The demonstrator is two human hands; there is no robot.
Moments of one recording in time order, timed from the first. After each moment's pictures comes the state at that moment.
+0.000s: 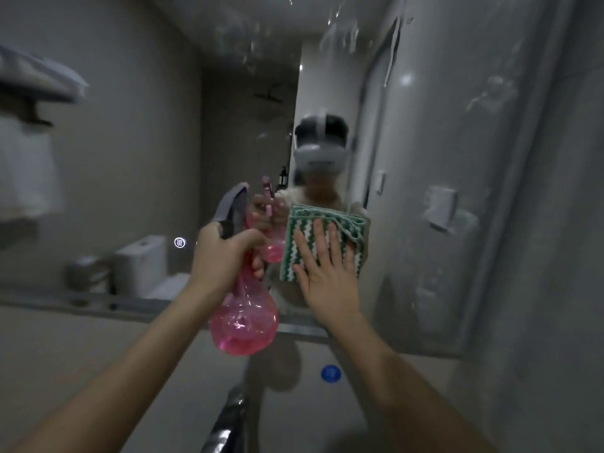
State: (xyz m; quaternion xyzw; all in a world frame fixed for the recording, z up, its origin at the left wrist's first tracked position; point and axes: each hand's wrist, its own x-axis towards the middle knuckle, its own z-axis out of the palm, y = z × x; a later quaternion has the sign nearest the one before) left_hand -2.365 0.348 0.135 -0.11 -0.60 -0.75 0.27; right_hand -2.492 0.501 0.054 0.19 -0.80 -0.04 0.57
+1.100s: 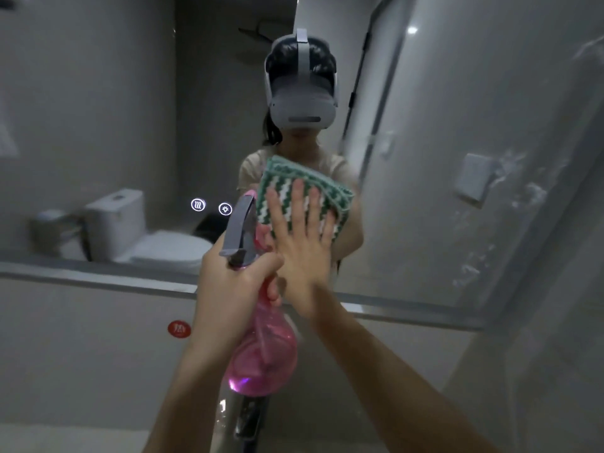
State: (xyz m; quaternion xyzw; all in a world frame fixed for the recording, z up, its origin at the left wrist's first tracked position) left_hand -2.362 0.307 0.076 -0.11 -0.55 -0.79 0.25; right_hand -2.496 0.391 0.033 0.13 -0.81 -0.05 0.57
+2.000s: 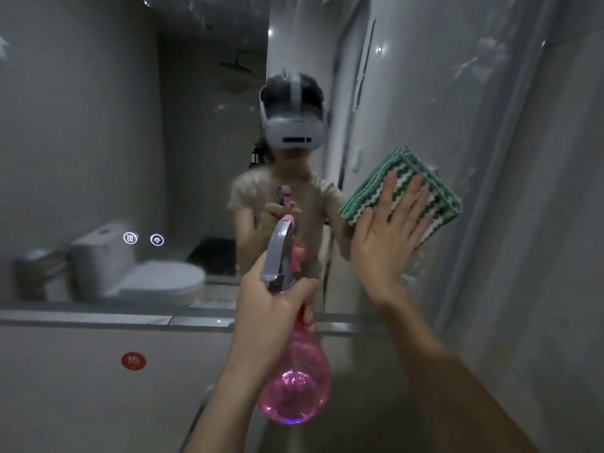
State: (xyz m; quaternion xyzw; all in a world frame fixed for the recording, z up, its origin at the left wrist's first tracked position) left_hand -2.353 0.422 0.097 -0.16 -0.61 -0.75 0.19; right_hand -2.492 0.574 0.108 -0.05 -0.77 0.15 0.62
